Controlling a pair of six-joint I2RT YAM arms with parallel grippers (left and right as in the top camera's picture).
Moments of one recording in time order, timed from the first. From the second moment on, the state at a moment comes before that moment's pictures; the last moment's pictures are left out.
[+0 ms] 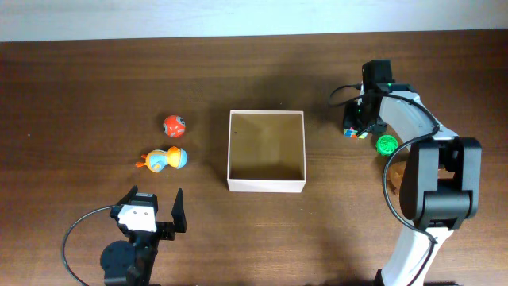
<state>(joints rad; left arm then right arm) 0.04 0.01 0.10 -0.31 0.14 0.01 -0.02 2.08 1.47 -0.71 0.01 0.19</state>
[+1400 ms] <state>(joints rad) 0.04 0.01 0.10 -0.31 0.14 0.01 0.43 2.08 2.11 -1.34 -0.11 0.00</state>
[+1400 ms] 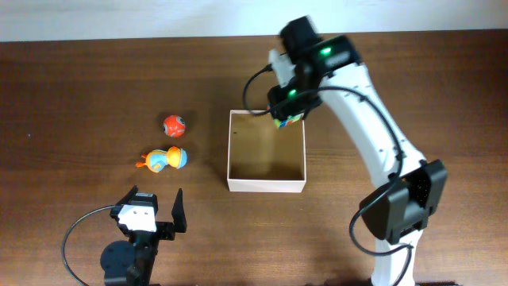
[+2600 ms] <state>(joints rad) 0.04 0.01 0.10 -0.31 0.14 0.01 0.47 2.08 1.76 -1.05 0.07 0.39</state>
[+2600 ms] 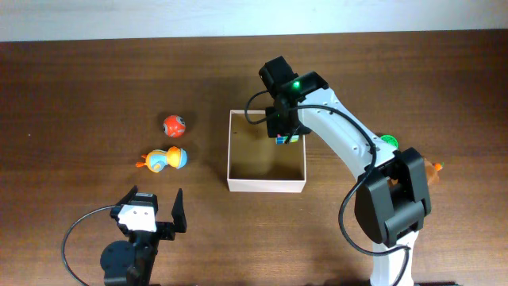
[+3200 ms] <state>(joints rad) 0.04 0.01 0.10 -0.31 0.14 0.01 0.47 2.08 1.76 -1.03 0.09 0.42</state>
